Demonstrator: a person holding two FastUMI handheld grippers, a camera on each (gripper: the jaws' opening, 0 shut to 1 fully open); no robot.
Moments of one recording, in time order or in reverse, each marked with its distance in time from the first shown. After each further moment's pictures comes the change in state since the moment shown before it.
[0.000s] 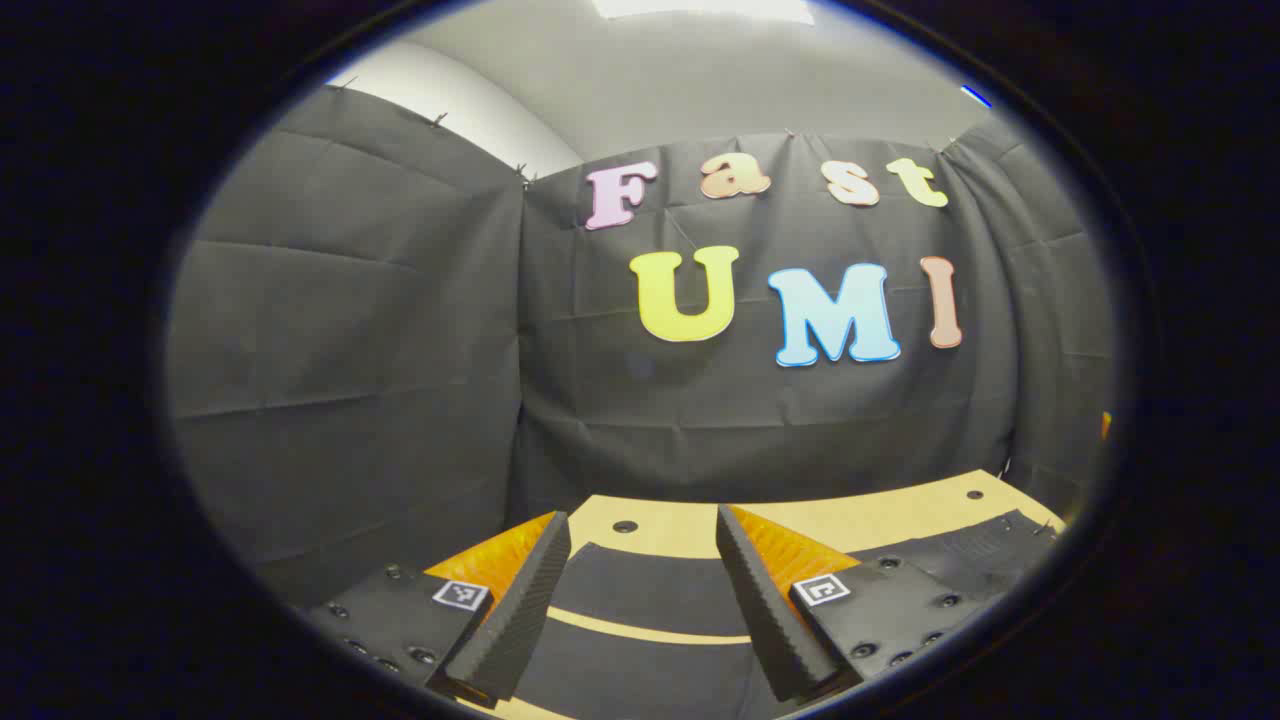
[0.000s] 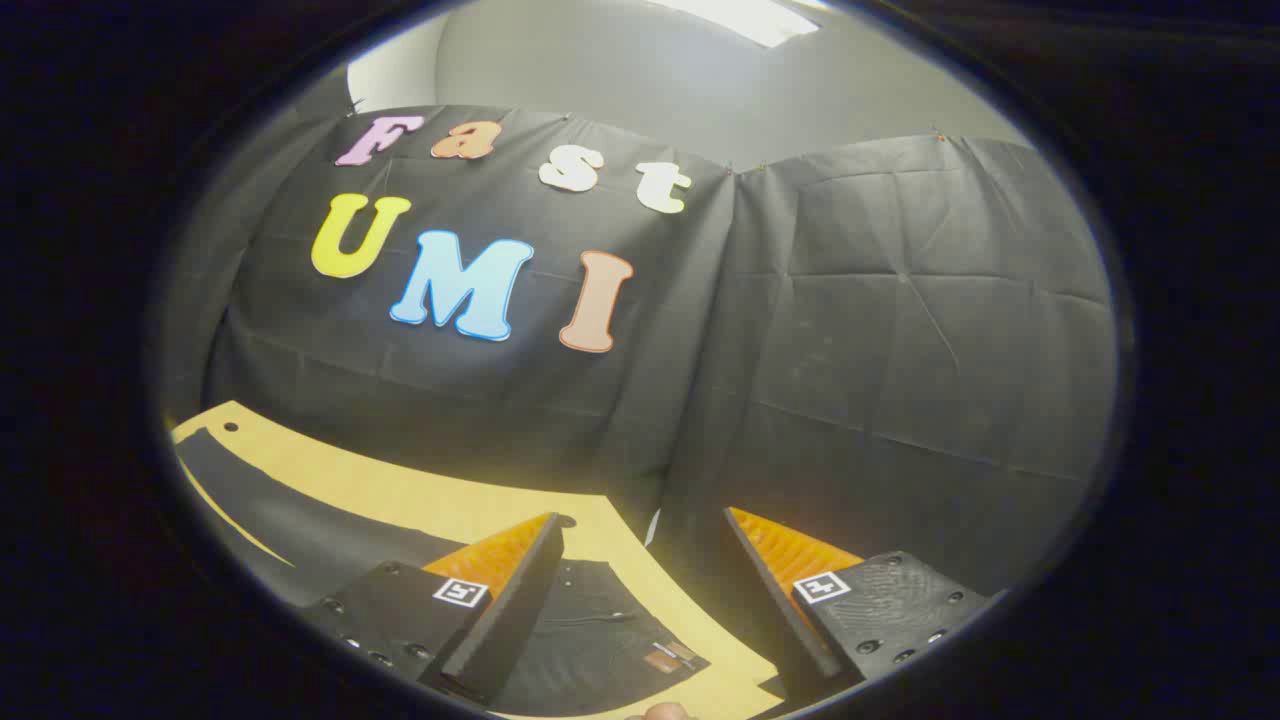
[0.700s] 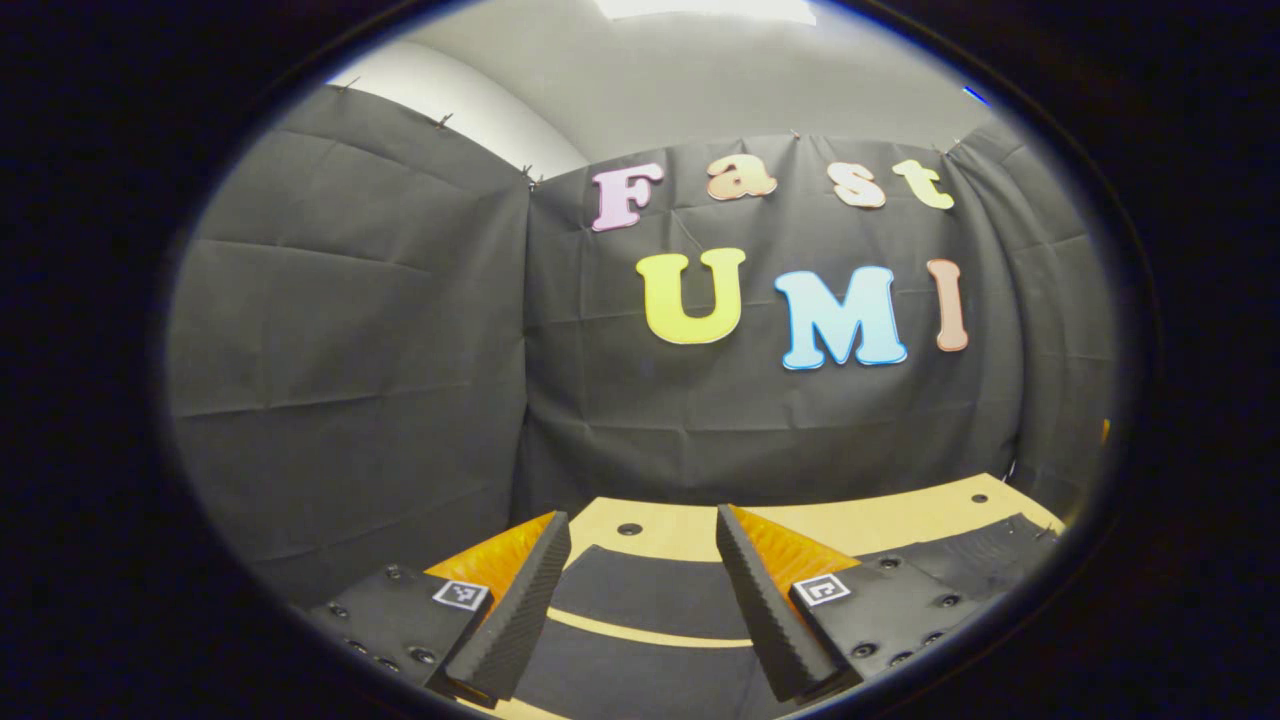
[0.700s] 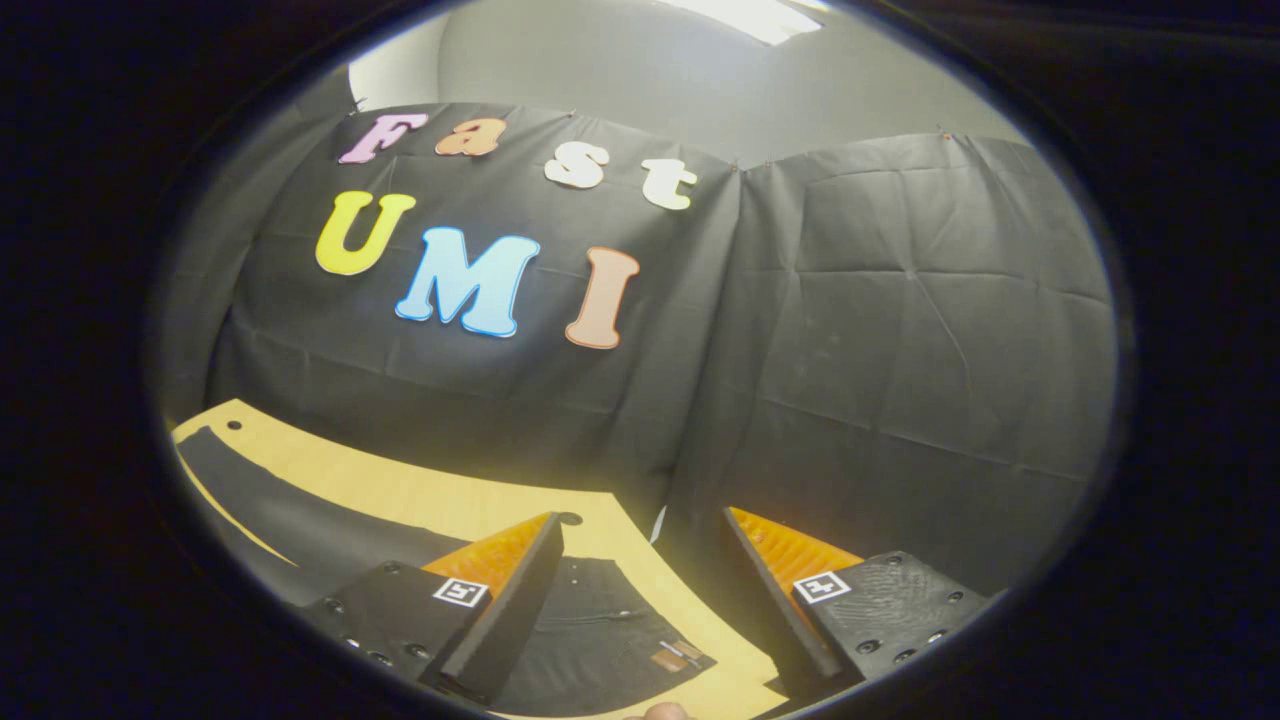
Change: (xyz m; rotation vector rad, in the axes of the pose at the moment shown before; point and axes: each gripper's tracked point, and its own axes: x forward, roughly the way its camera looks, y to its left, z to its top) left arm 0.008 -0.001 0.001 0.002 -0.012 0.005; right arm 0.002 0.007 0.000 0.003 0.005 0.012
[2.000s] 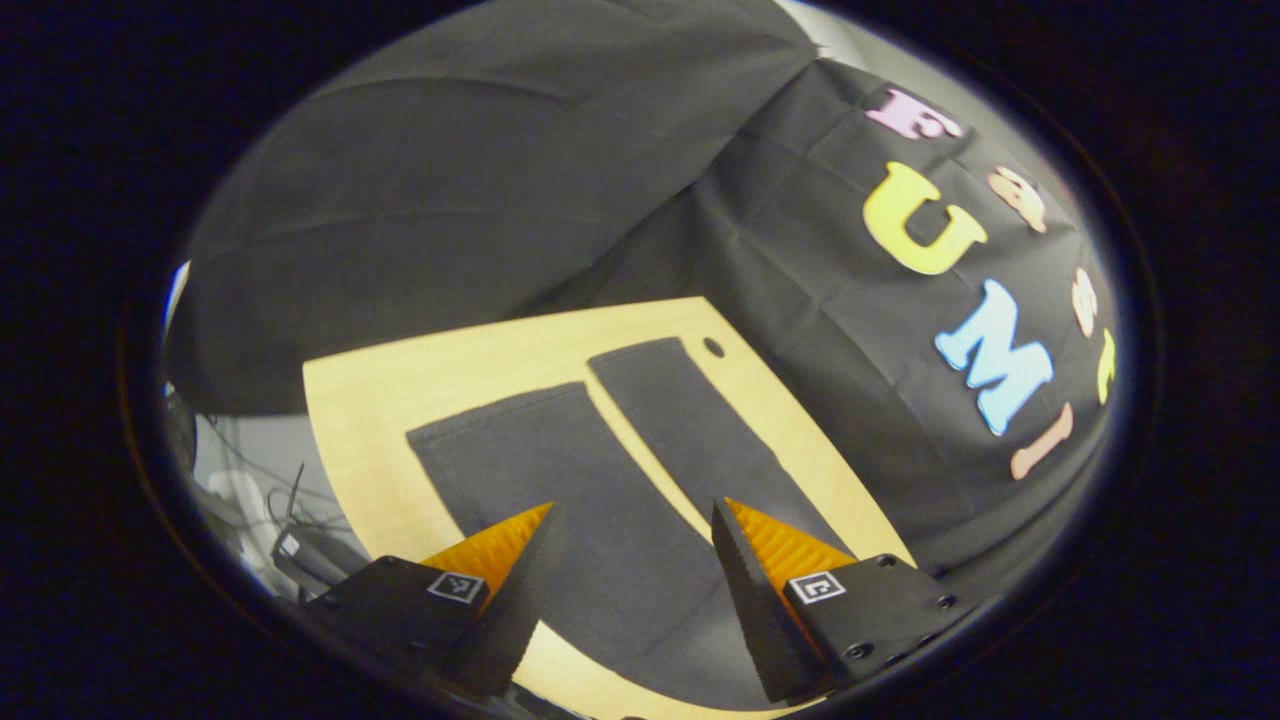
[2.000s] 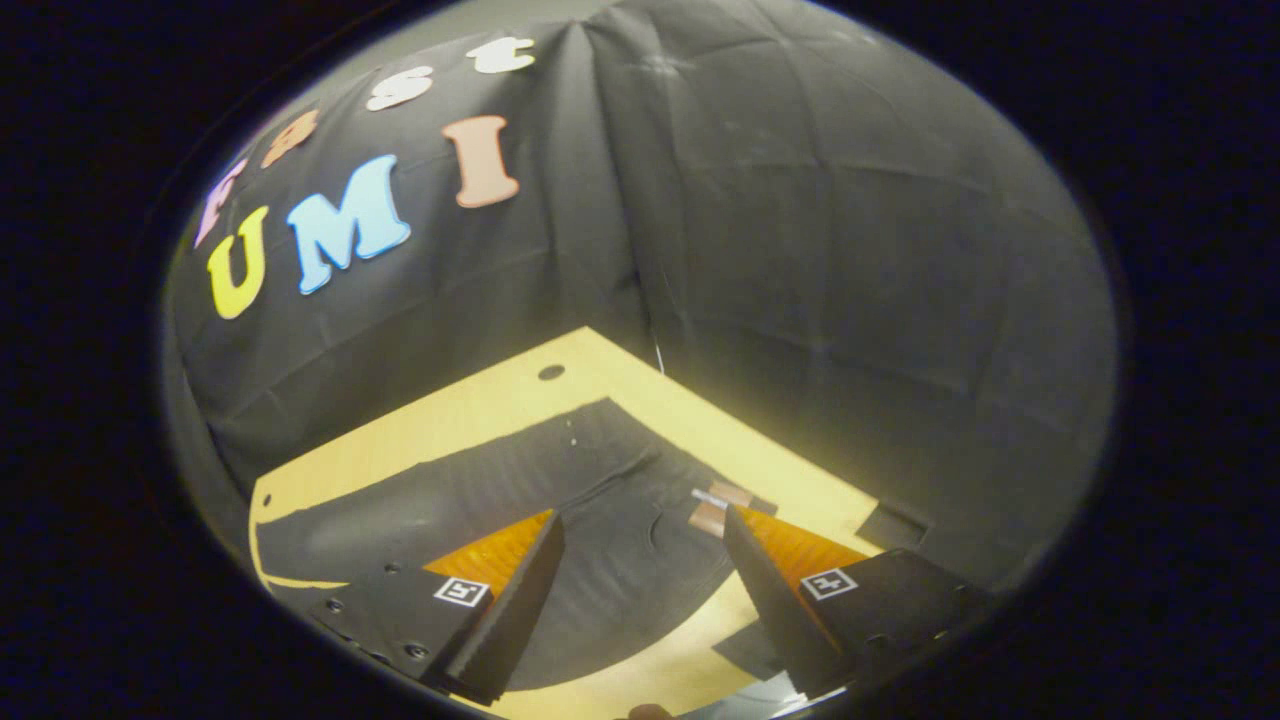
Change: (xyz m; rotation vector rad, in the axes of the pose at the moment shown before) left arm -0.023 0.107 -0.223 -0.813 0.607 0.308; right arm -0.005 -0.004 -0.179 0.516 0.610 -0.030
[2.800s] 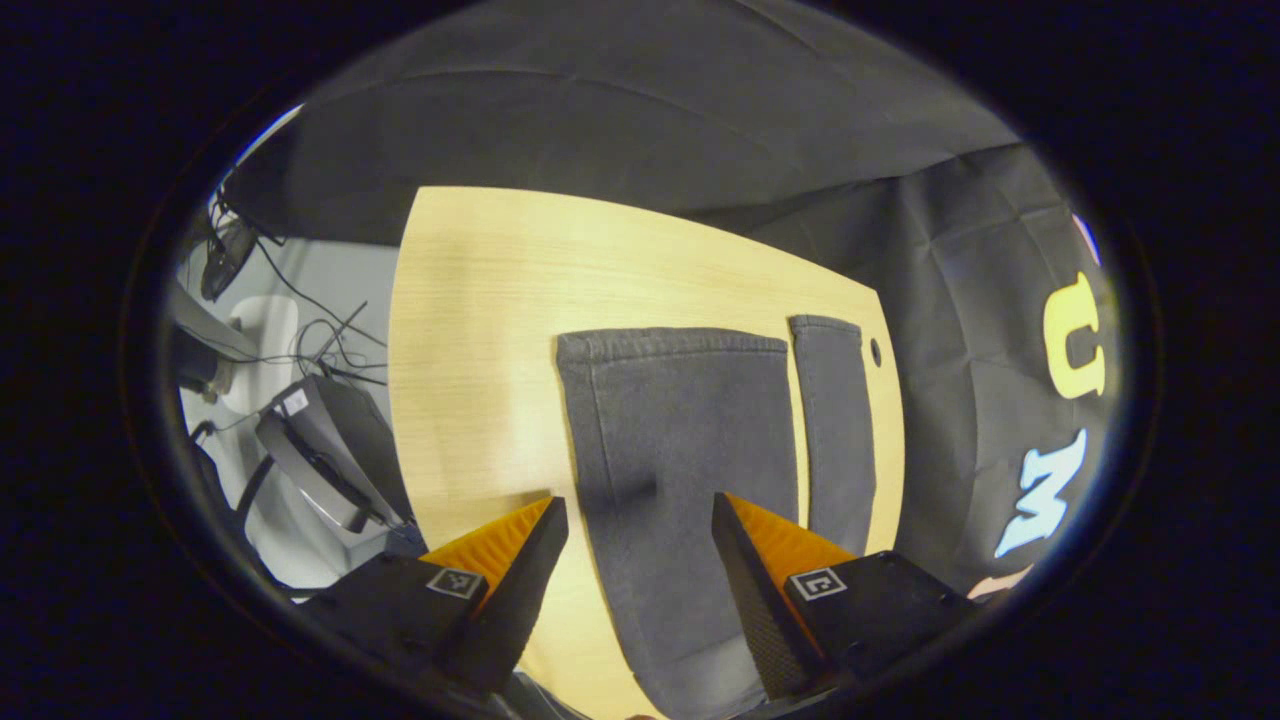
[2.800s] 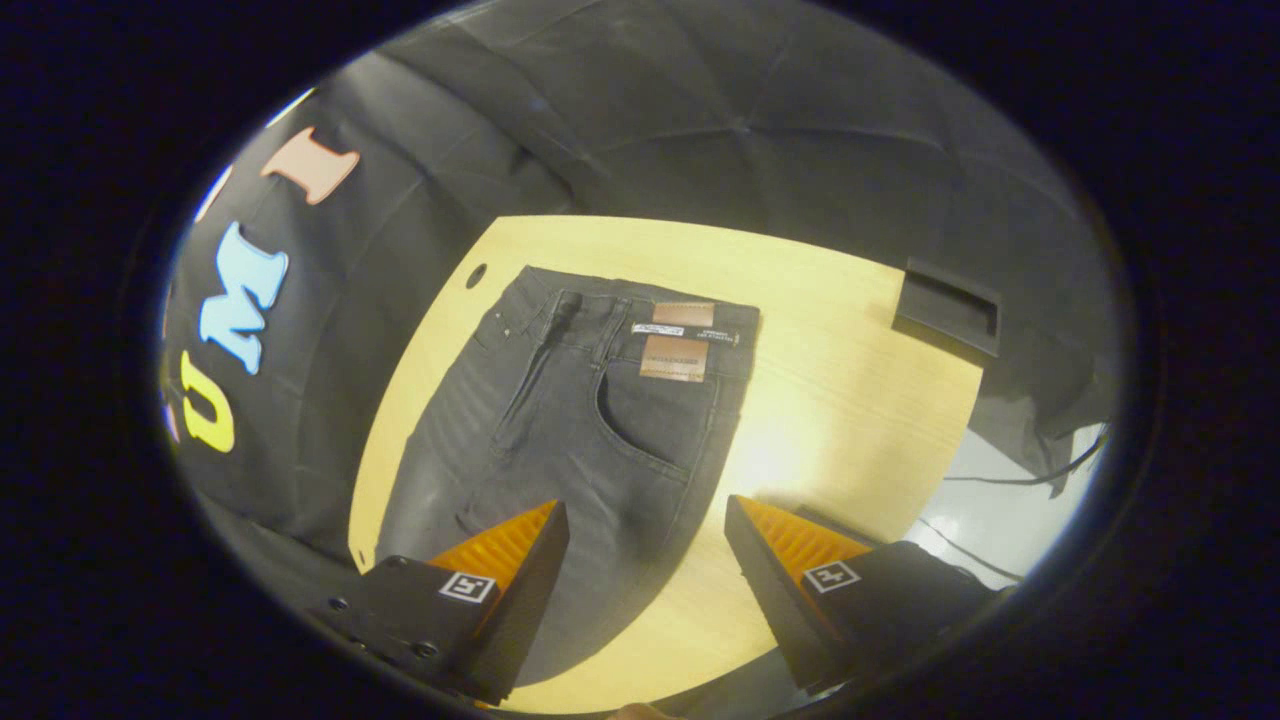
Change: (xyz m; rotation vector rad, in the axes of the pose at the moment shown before) left arm 0.082 0.141 -0.021 -0.419 0.192 0.209; right arm 0.029 -0.027 -0.080 0.444 0.411 0.051
